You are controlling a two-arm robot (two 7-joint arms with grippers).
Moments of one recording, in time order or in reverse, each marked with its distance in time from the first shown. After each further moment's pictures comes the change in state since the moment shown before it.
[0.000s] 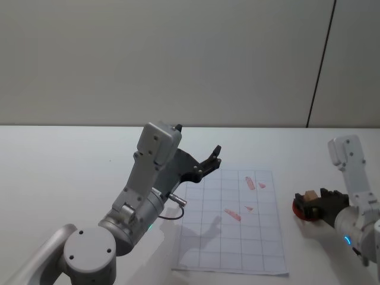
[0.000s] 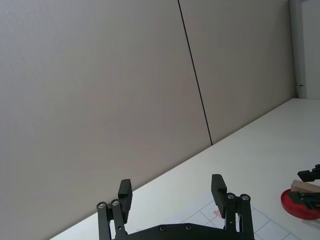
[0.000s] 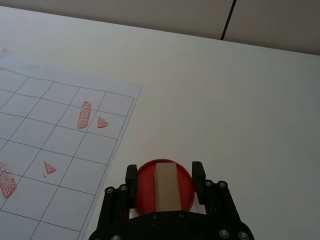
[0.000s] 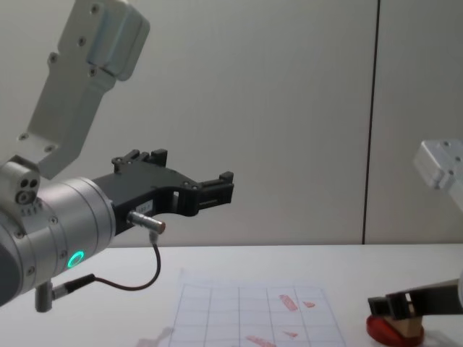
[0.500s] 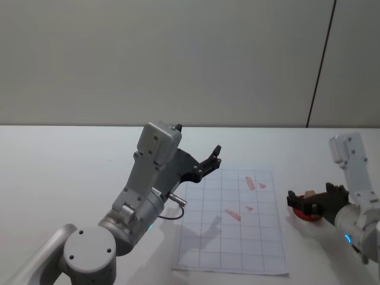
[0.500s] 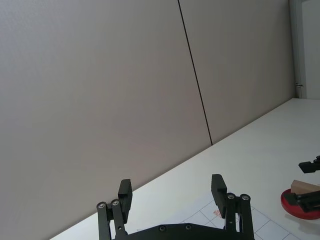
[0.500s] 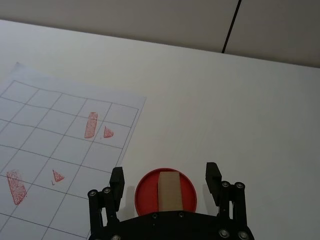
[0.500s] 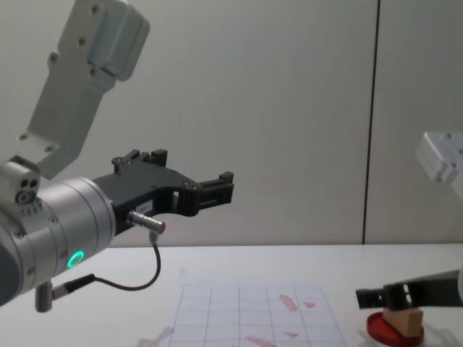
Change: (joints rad) left arm 0.000 0.000 0.000 0.000 0.000 0.000 0.000; right arm -0.007 0.002 0.002 -0.014 0.006 -0.031 0.008
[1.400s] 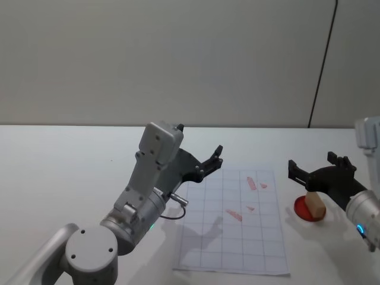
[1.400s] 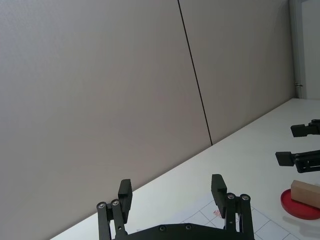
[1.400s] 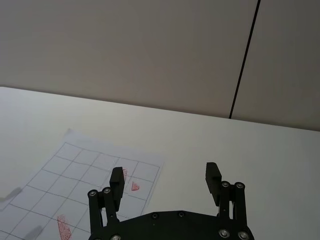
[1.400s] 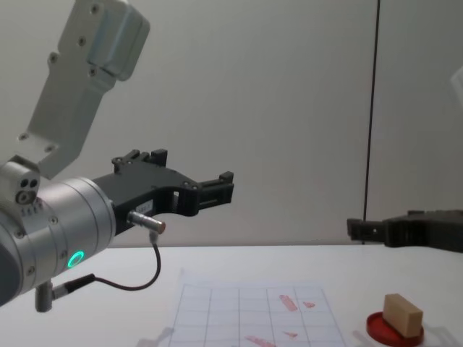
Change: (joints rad) left arm 0.000 0.000 0.000 0.000 0.000 0.000 0.000; right arm -0.060 0.028 0.022 -0.126 0.089 -0.191 0.061
